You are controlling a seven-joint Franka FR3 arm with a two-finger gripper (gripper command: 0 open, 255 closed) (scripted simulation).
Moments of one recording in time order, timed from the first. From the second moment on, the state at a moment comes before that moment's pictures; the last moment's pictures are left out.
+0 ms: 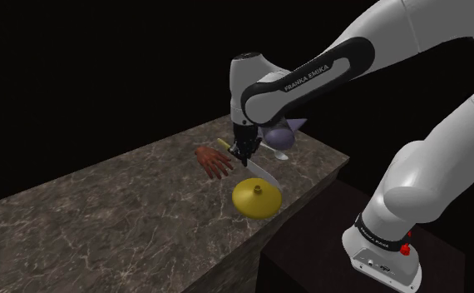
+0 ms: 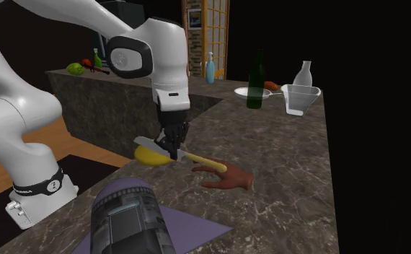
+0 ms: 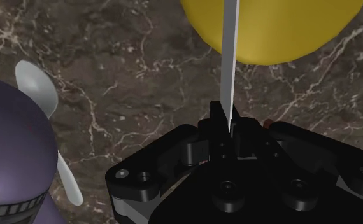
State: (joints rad) arm 0.03 -0.25 0.28 -2.46 0.10 2.20 0.40
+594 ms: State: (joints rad) arm 0.03 -0.18 0.29 -2.51 0.08 2.31 0.41
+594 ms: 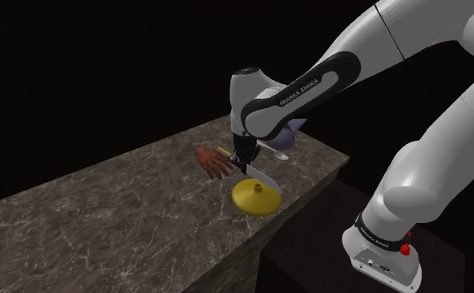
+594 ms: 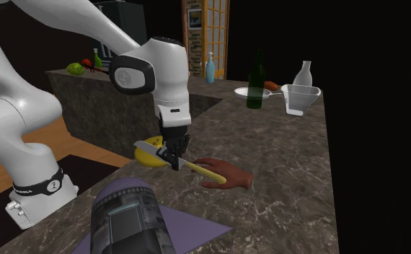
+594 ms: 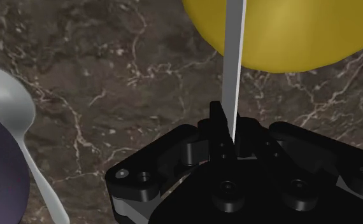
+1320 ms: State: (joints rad) arm 0.03 -0.18 0.29 -2.51 0.08 2.32 0.41
